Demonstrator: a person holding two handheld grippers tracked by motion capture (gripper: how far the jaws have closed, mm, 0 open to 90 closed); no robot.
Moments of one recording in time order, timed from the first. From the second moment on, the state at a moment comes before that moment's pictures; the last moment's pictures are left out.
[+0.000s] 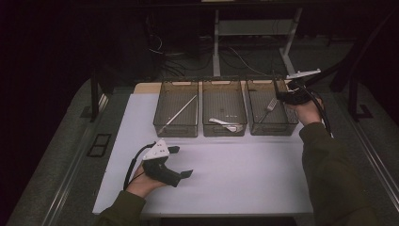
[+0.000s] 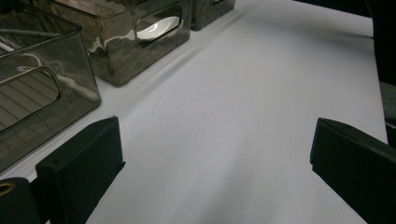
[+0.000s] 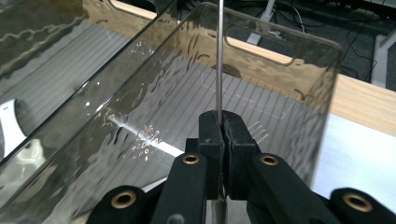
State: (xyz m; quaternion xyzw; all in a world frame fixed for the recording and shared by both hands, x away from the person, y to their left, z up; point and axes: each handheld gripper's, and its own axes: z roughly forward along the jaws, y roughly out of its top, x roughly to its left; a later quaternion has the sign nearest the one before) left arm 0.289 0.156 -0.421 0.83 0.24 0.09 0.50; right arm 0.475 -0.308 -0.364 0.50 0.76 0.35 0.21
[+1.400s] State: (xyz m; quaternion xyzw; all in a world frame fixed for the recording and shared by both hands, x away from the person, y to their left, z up) left arm 0.287 0.158 -0.423 0.84 0.24 0.11 0.48; right arm 0.393 -0.310 -0.371 0.44 0.74 0.48 0.16
